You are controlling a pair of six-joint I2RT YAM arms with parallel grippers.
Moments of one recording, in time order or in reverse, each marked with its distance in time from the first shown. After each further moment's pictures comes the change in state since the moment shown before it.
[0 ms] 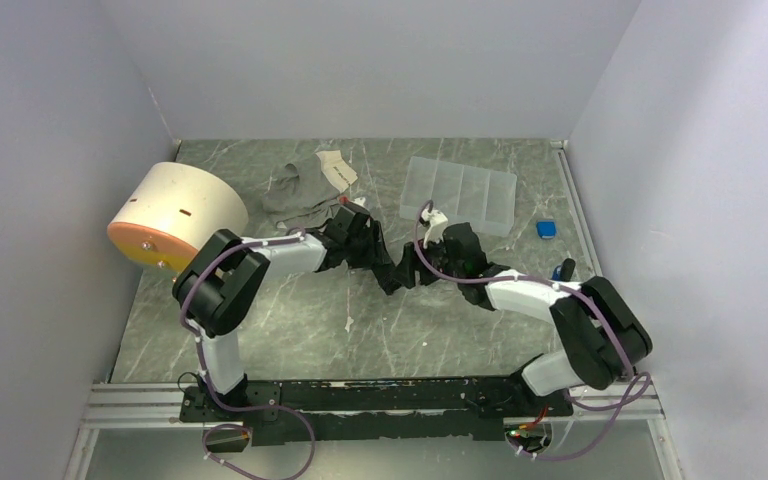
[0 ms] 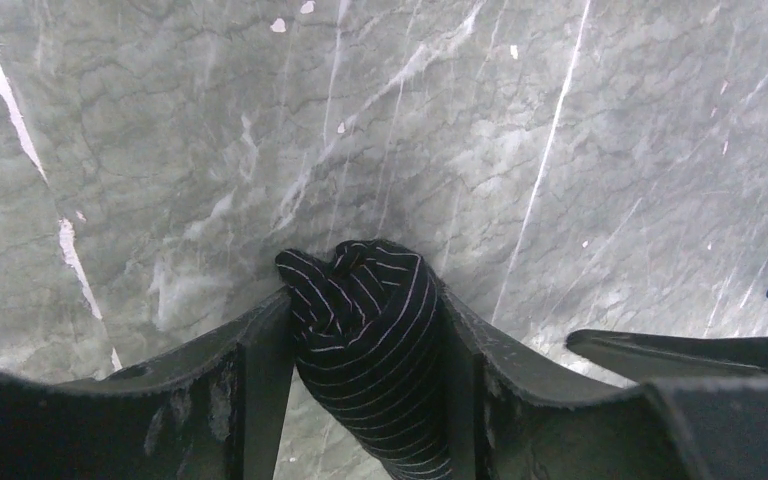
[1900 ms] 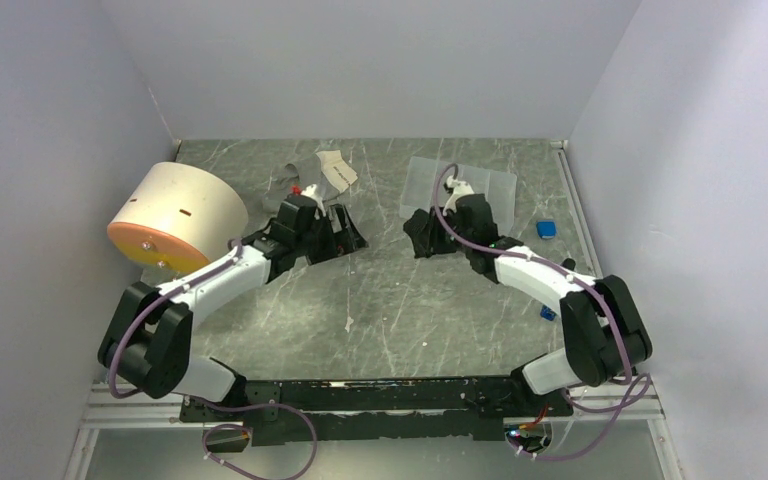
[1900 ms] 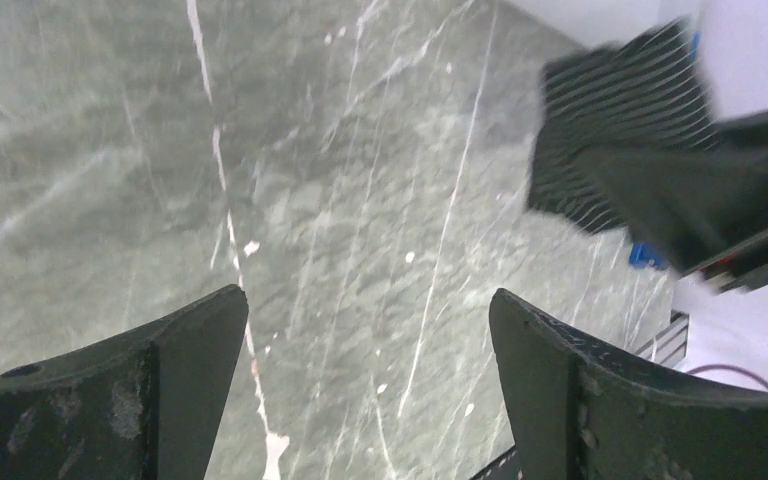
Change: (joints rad) left arm 0.159 -0.415 -0.157 -0.111 0.096 -0.017; right arm -0.108 -0.006 0.196 -0.261 0.224 0.051
